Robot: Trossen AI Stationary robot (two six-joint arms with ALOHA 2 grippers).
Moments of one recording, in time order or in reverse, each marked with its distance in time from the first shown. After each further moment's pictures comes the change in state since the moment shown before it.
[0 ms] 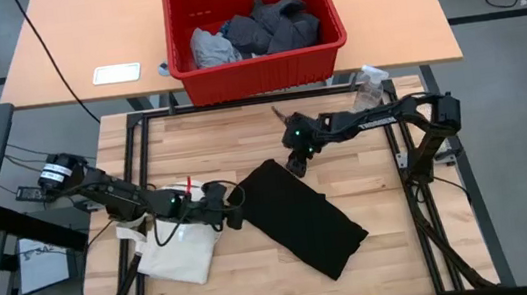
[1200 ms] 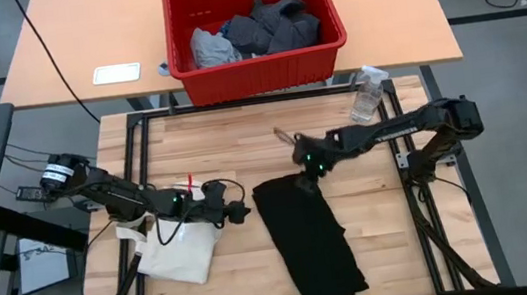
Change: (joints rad) left arm 0.015 0.023 0.001 0.025 0.004 -0.124; right arm 0.202 -0.145 -0.011 -0.209 0.114 0.314
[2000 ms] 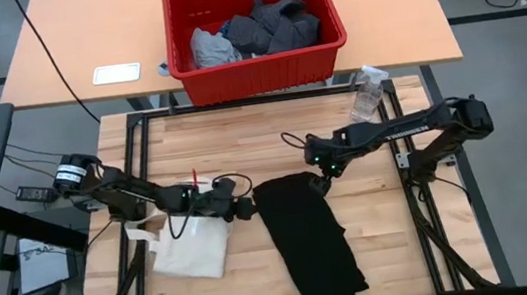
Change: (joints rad) left arm 0.096 0.107 0.001 0.215 0.138 0.072; right arm 0.019 -0.079 0.002 -0.272 0.009 0.087
